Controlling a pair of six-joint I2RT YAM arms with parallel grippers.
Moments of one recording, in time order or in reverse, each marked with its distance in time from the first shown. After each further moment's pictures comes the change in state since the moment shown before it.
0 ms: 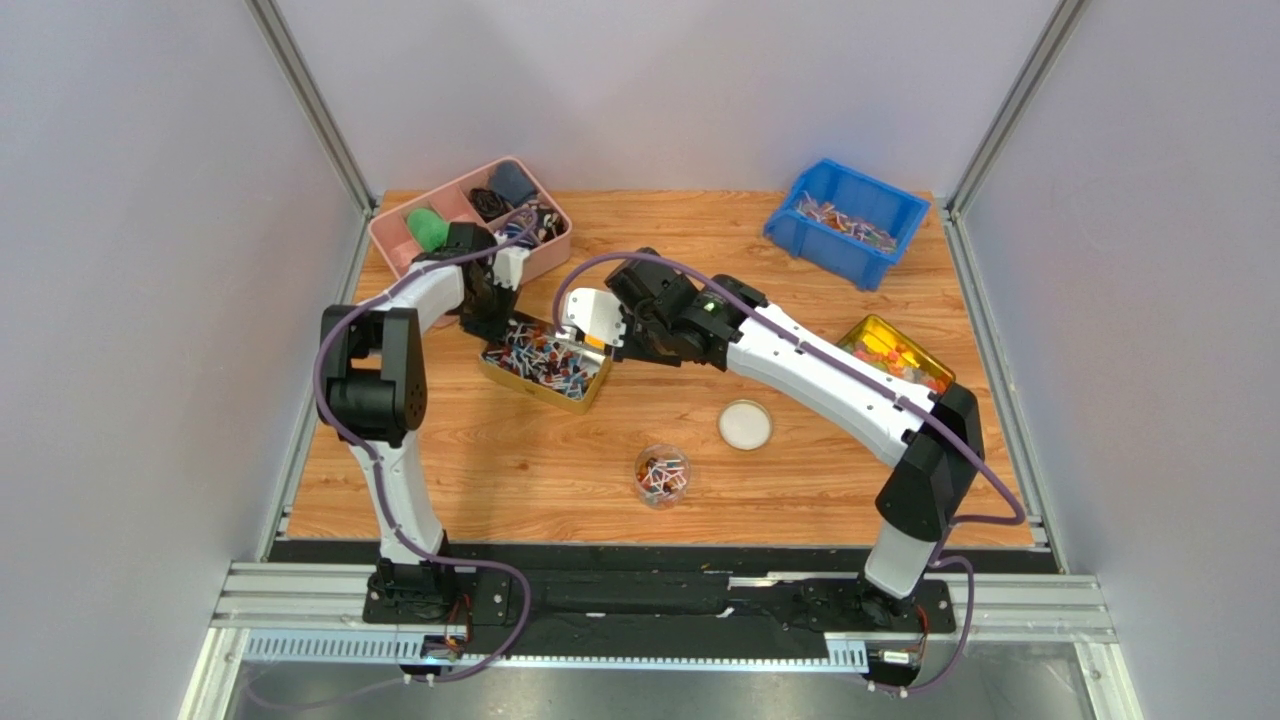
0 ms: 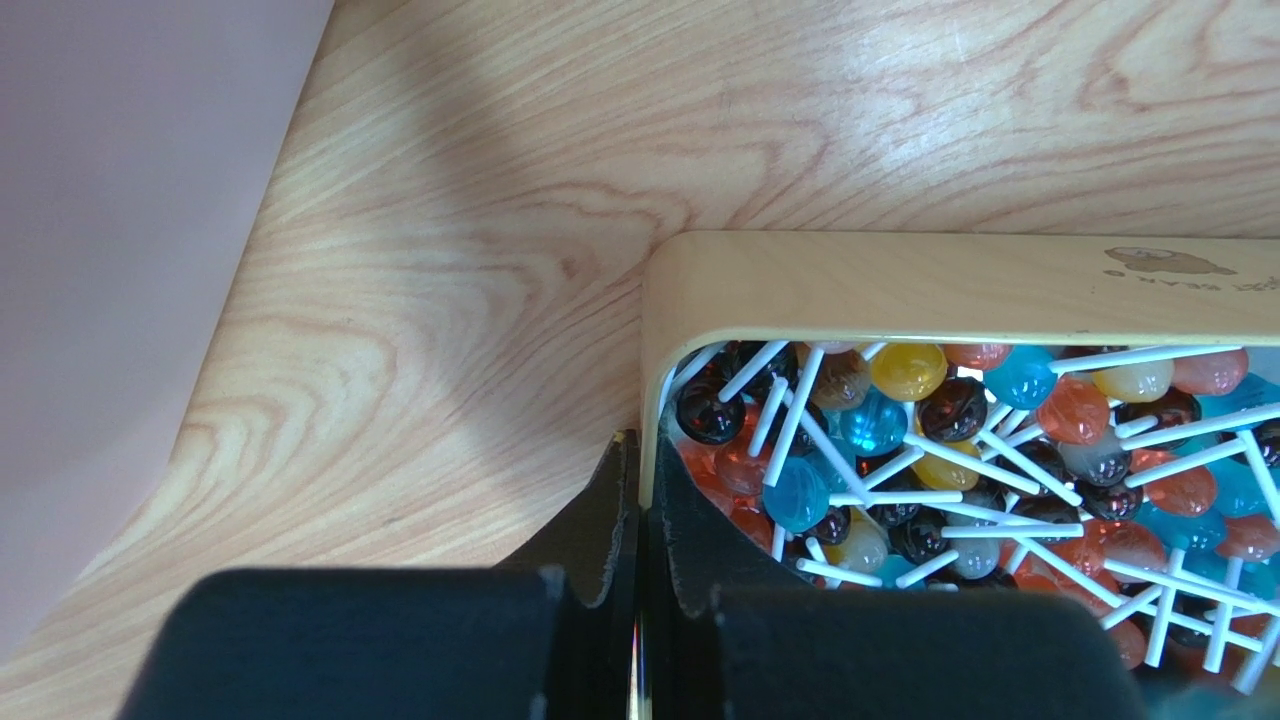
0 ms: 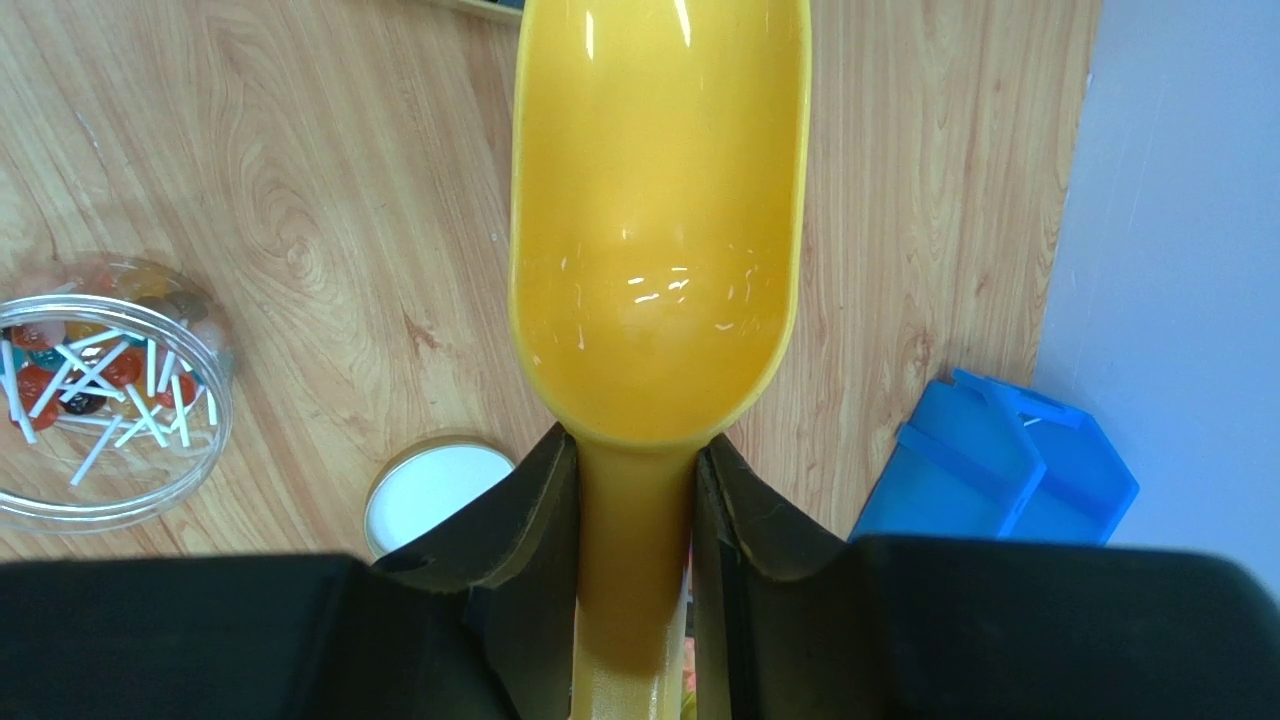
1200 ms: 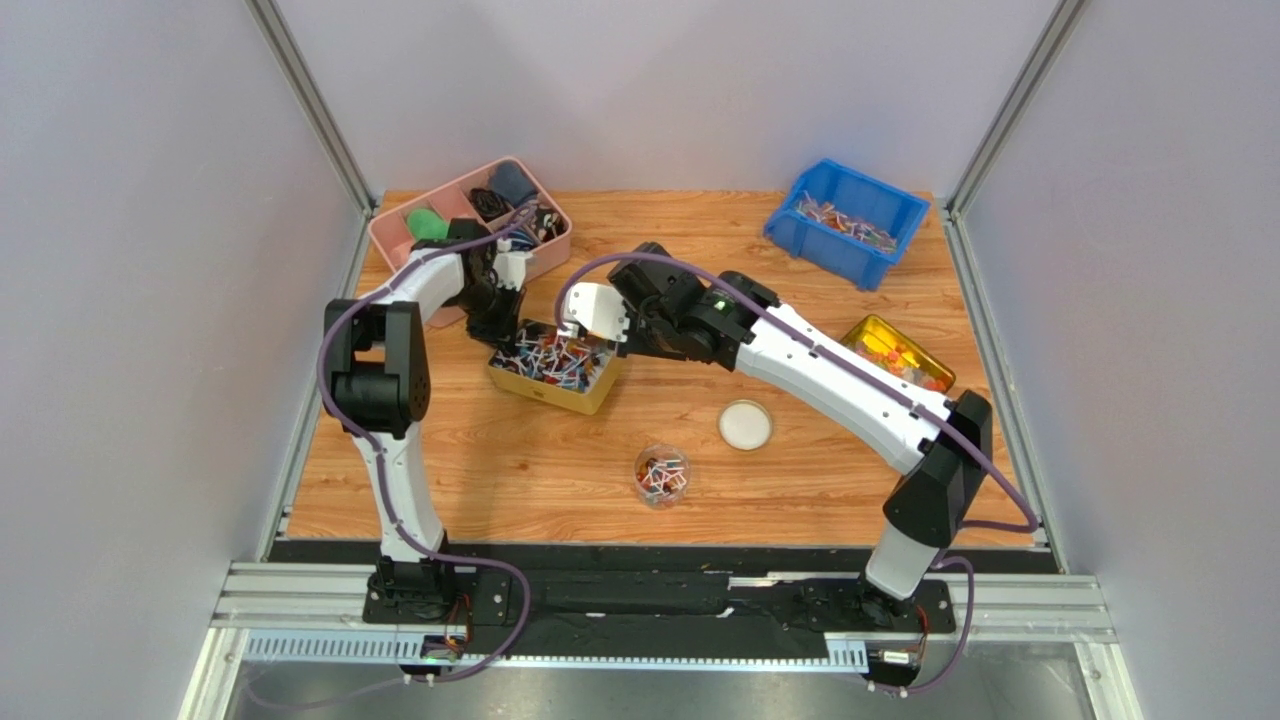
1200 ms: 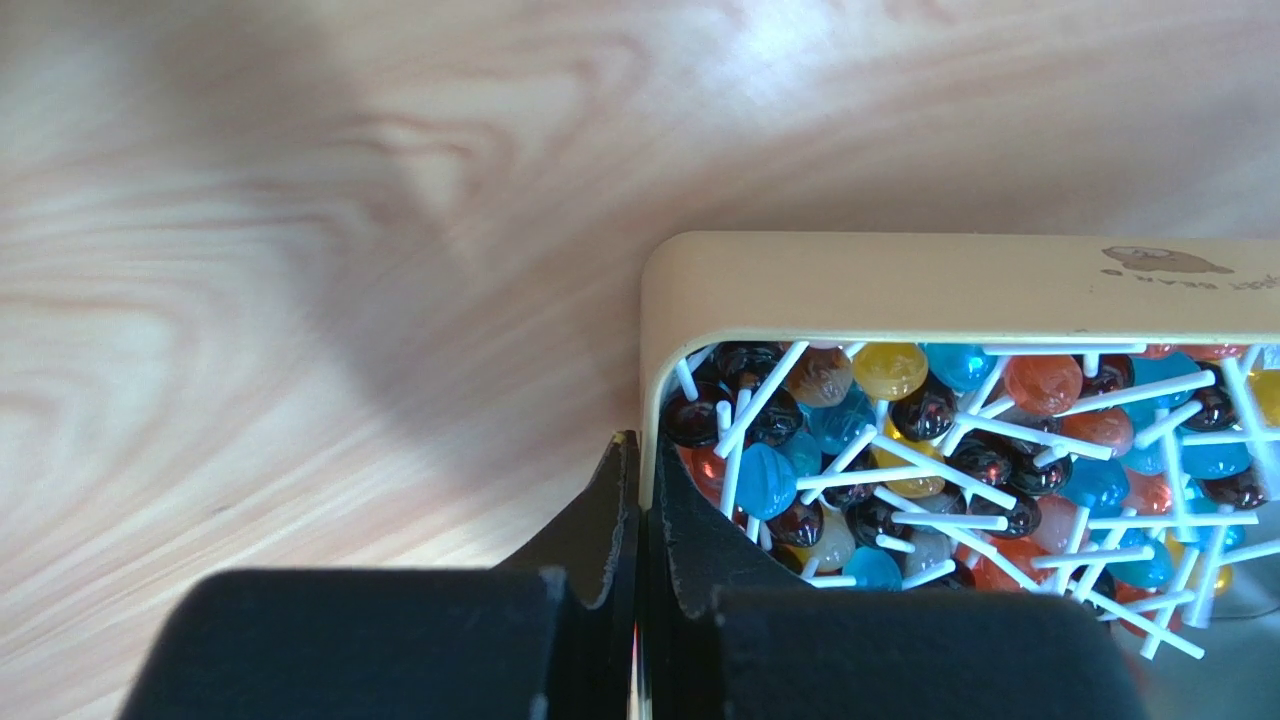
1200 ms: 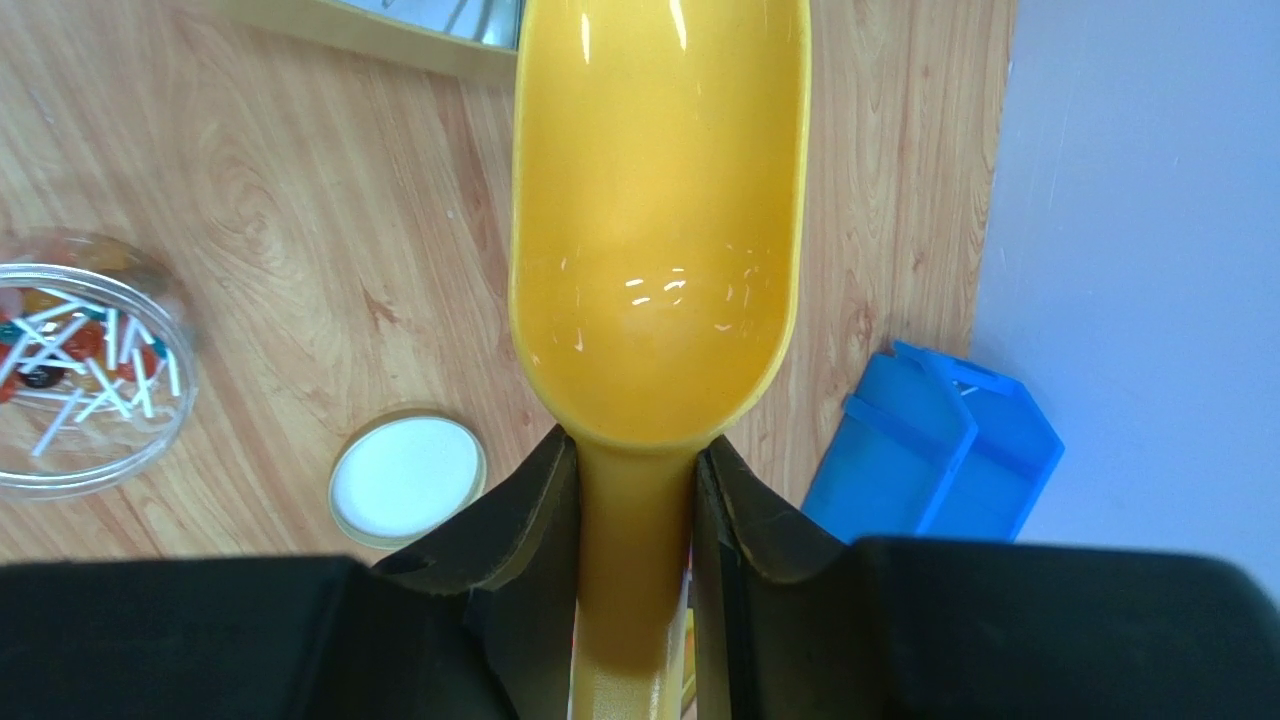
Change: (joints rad) left arm 0.008 0.065 0.130 -0.245 0.181 -0.017; right arm 0.013 -0.037 0.045 -0.040 0.040 -0.017
